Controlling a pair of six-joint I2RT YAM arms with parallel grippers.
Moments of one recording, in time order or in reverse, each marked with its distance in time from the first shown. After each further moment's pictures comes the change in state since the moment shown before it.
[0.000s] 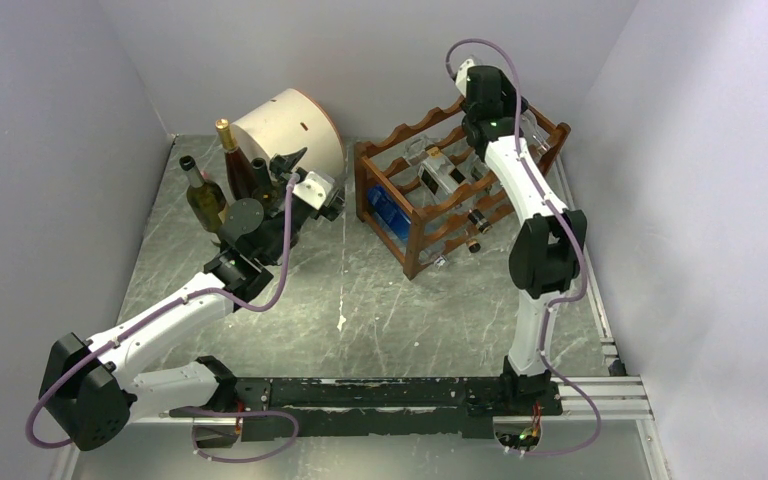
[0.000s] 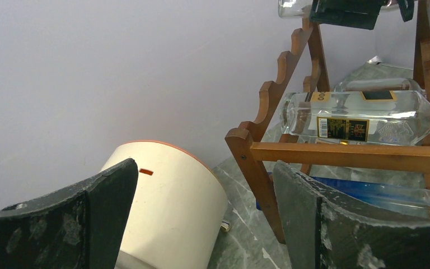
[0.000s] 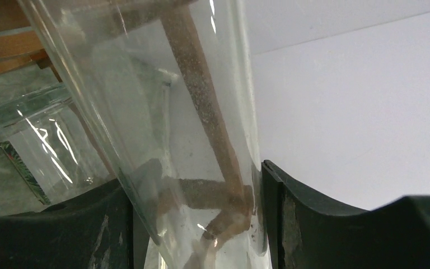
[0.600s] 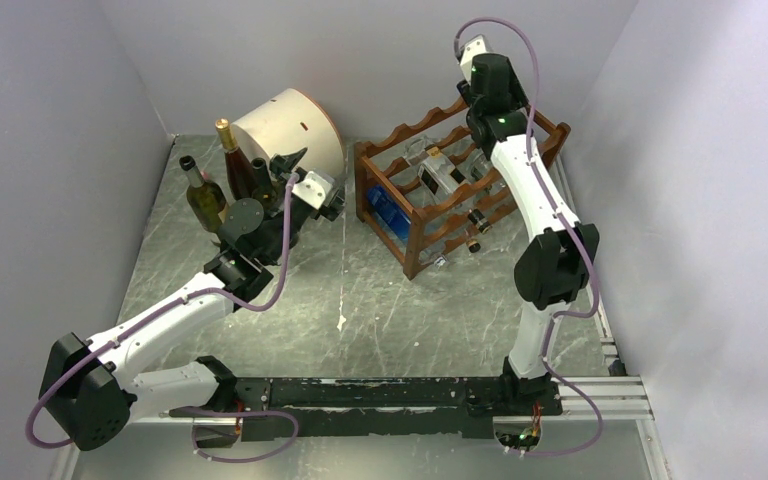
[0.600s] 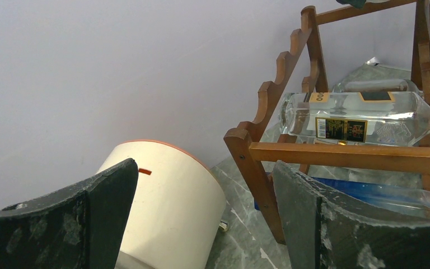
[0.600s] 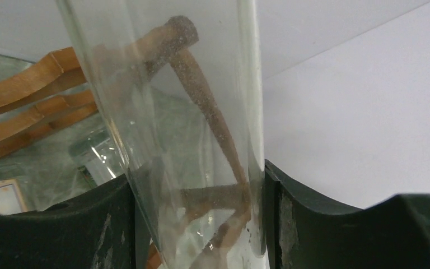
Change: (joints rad) left arm 0.000 0.000 0.000 0.000 0.001 -0.008; right arm 0.024 -0.110 0.019 -0.045 -0.096 0.213
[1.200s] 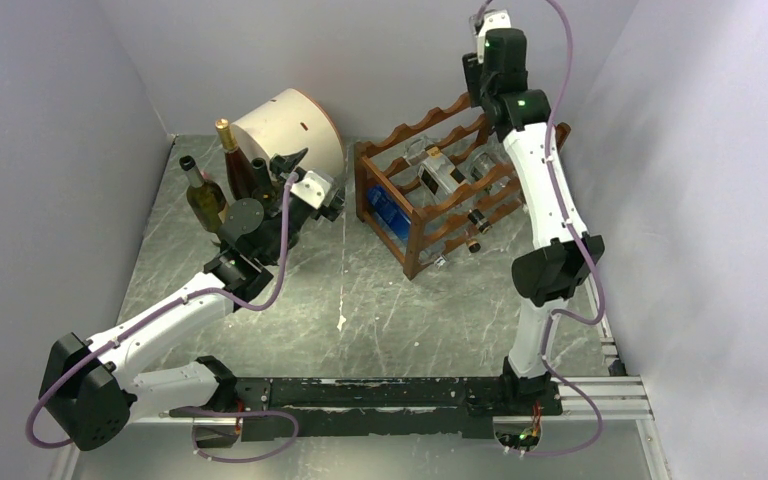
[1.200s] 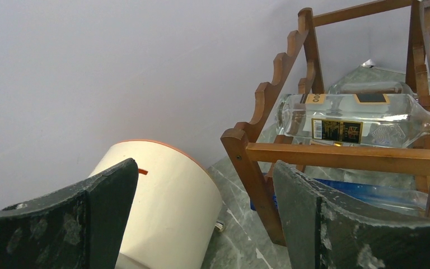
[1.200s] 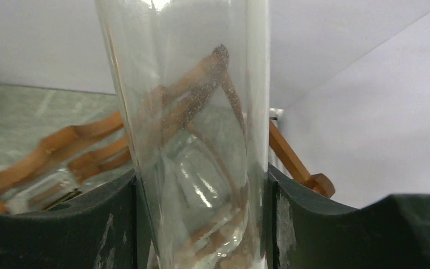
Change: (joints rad) left arm 0.000 0.000 0.000 -0.001 0.006 -0.018; right arm 0.000 0.023 0.292 -0.318 -0.167 0.326
